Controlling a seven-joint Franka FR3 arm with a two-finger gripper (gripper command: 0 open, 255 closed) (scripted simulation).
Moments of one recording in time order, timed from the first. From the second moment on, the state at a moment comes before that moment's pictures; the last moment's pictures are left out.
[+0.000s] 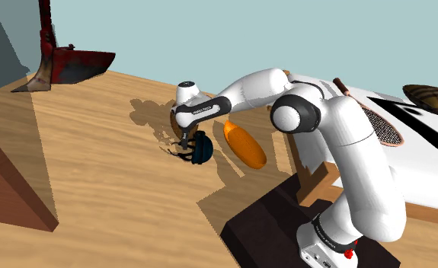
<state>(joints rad) 0.25 0.90 0.01 -1.40 -0.07 2.24 -0.61</state>
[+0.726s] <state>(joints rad) 0.26 0.80 0.01 -1.41 -0.07 2.15 -0.61</state>
